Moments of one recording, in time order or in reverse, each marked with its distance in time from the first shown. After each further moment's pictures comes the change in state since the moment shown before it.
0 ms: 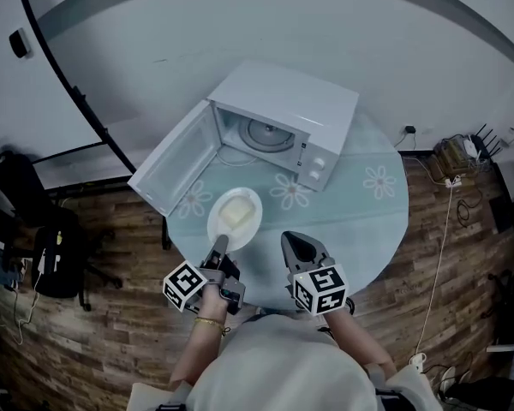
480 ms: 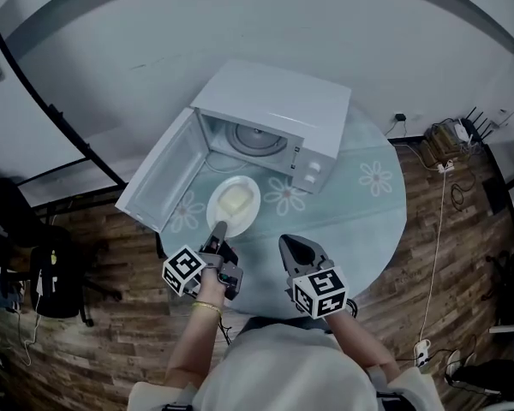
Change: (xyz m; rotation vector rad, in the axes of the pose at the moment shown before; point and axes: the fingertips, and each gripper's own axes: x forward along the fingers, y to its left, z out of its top) left arm 0.082 0.010 0.029 0.013 0.094 -0.009; right arm 0.029 -0.016 -0.001 0.034 0.029 -0.047
